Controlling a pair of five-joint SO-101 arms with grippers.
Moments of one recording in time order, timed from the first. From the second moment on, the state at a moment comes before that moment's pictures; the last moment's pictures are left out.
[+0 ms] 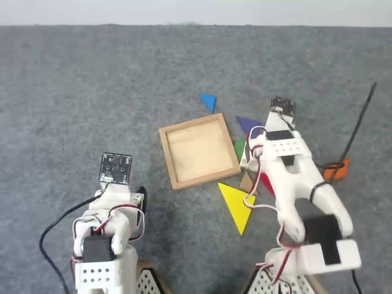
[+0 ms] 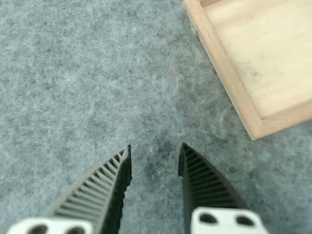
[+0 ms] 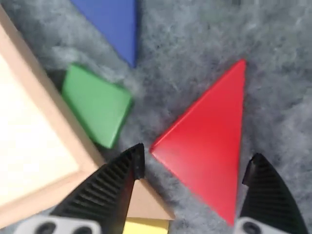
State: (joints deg) left arm -9.5 -103.1 96.9 72.0 -4.0; right arm -12.0 -1.6 37.6 53.0 -24.3
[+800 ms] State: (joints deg) left arm -9.5 -103.1 96.9 72.0 -4.0; right arm -11.6 6.7 32.3 57.1 -21.1
